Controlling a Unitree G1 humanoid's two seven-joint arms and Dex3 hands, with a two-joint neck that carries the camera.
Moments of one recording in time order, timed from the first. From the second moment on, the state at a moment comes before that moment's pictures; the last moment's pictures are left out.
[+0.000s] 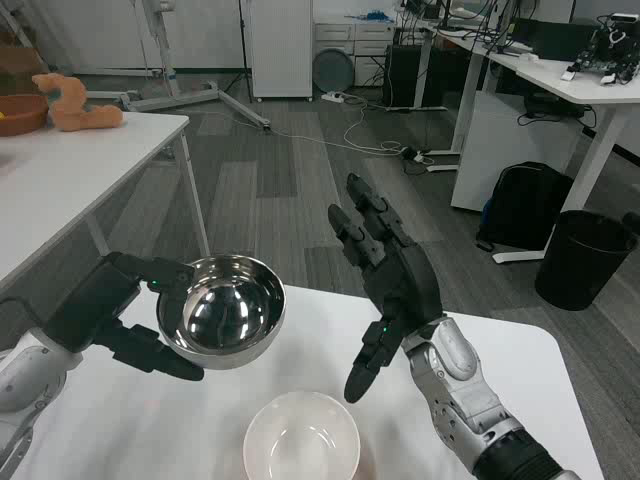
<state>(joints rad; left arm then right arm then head) -0.42 0.49 -0.18 0.27 -0.06 -0.71 -0.26 -0.32 -0.34 0.27 0.21 0.64 -0.54 0.12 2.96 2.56</state>
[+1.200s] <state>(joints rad) -0.35 0.44 -0.11 0.50 0.05 -0.84 -0.25 -0.32 -0.34 0.27 0.22 0.64 -0.54 0.12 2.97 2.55</state>
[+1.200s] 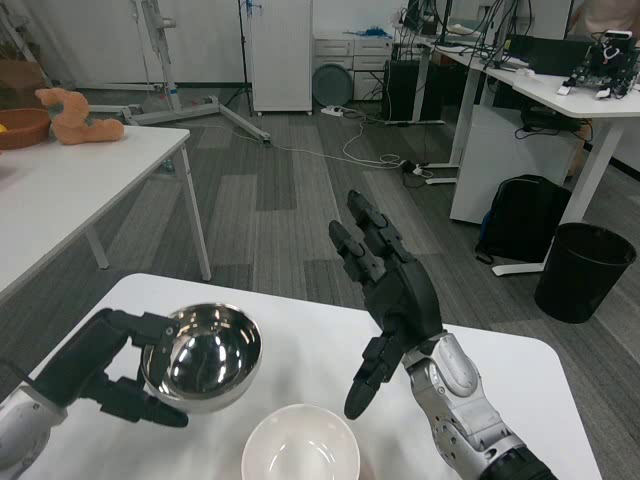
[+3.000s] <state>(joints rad) -0.34 0.41 -0.14 0.71 -0.13 -0.79 -0.31 -0.31 -0.34 0.27 0.22 0.65 -0.55 0.12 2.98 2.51</state>
